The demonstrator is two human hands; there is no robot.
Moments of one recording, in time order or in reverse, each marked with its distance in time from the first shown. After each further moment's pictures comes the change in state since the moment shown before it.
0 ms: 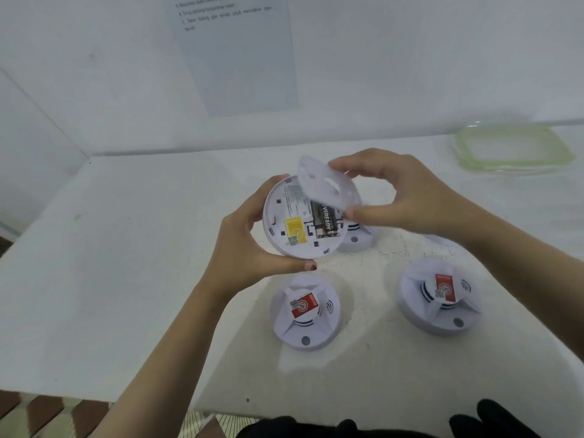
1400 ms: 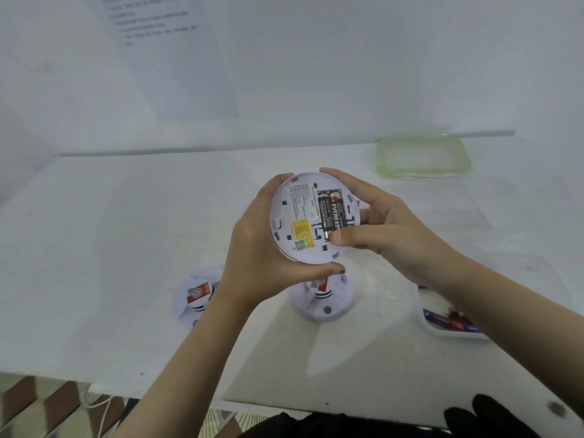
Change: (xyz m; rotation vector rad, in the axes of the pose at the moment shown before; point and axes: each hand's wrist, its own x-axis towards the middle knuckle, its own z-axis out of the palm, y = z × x) left_hand 0.019 0.099 0.153 0.199 0.166 0.087; right_hand -0.109 0.037 -0.081 0.793 -0.070 0.218
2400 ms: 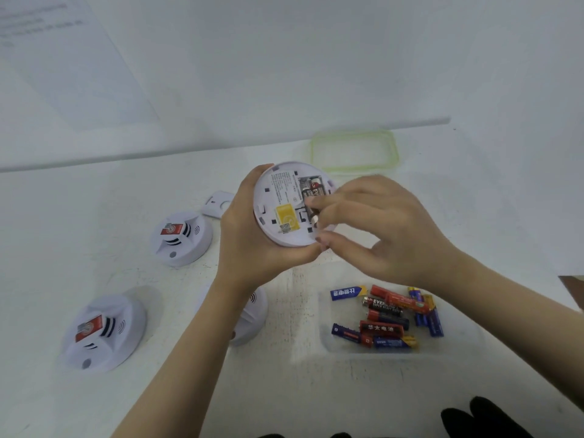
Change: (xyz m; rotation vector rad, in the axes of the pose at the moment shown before) left_hand 0.046 0.022 0.122 -0.045 0.088 0.089; right_hand -0.036 0.007 -0.119 -1.157 0.199 -0.831
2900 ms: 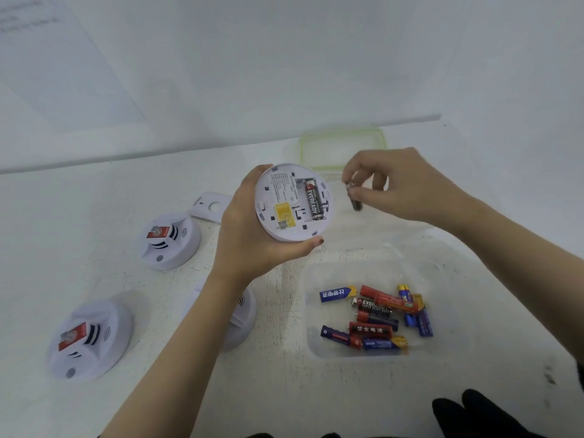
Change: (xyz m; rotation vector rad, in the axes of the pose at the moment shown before) left_hand 0.006 -0.022 0.015 0.075 -0.104 -0.051; right_hand 0.006 0.062 -0.025 0.119 -0.316 0.626
